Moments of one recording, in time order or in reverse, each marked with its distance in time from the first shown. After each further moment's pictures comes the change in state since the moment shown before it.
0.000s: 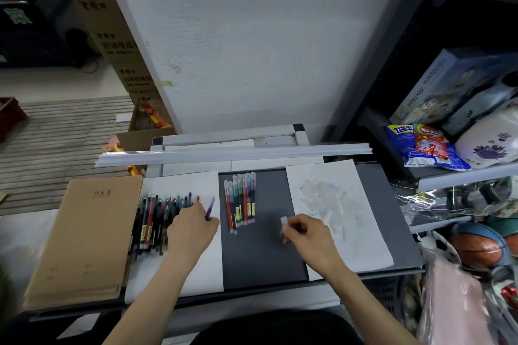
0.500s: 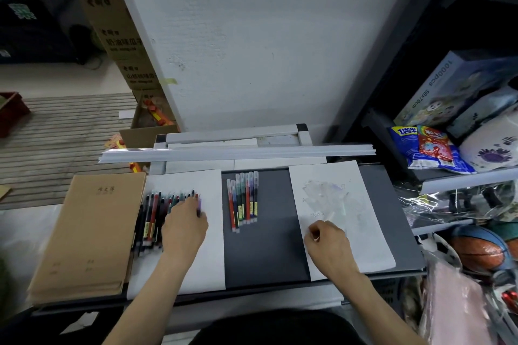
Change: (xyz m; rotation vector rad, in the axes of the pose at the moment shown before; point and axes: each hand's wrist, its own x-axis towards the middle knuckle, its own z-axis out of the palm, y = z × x) left_hand 0.010 -0.024 0.011 -0.061 0.178 -0.027; right_hand 0.011 0.042 -0.012 -0.518 0.164 -0.007
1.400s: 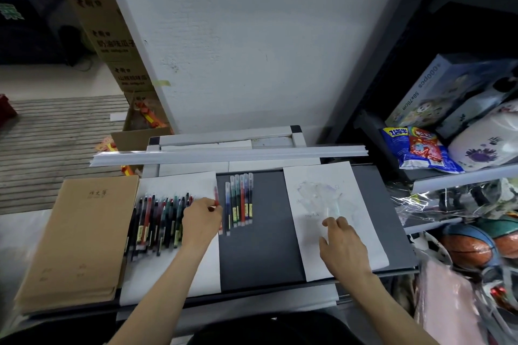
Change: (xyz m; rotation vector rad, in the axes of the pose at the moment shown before) left_hand 0.001 0.045 0.007 -0.438 -0.123 -0.090; right_hand -0.004 0.019 -0.025 -0.375 0.026 -0.006
